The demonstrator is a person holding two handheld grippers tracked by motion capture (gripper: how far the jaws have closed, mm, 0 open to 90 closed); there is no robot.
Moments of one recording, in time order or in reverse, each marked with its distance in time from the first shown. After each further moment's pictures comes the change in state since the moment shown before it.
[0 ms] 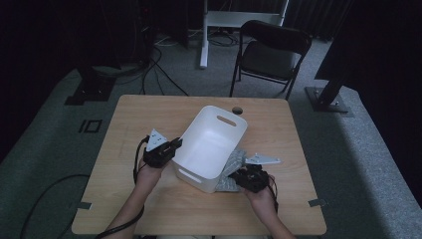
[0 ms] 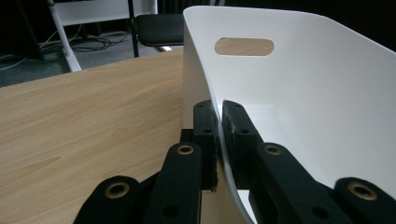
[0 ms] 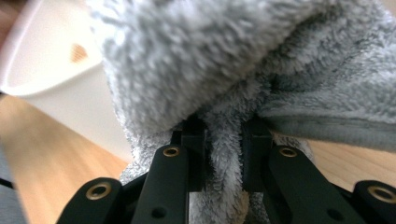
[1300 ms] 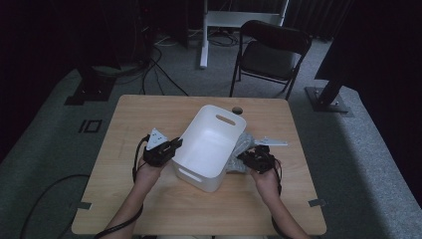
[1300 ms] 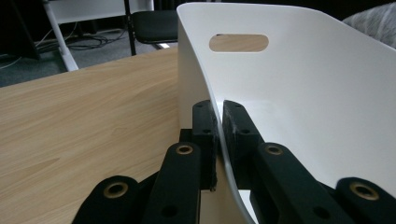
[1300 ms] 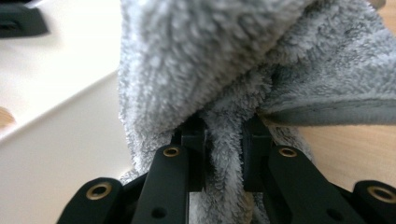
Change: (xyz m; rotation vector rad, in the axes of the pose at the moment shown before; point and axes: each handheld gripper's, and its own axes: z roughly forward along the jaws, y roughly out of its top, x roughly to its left) left arm 0.001 0.002 0.001 0.021 -0.005 0.022; right arm -0.052 0.031 0.010 -0.040 -0.079 0.084
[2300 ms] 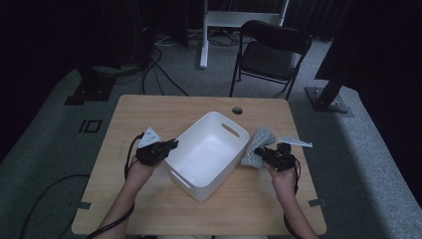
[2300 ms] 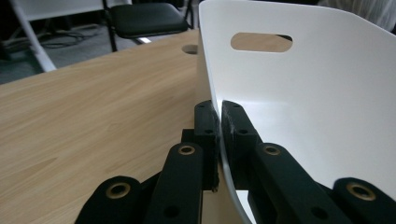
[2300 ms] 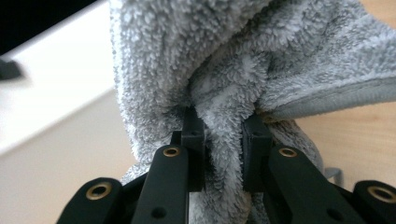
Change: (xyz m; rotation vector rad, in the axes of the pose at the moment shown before) left arm 0.021 -0.001 -0.011 0.032 -0.113 0.045; right arm -0.040 0.002 -0.044 -0.119 -0.021 0.093
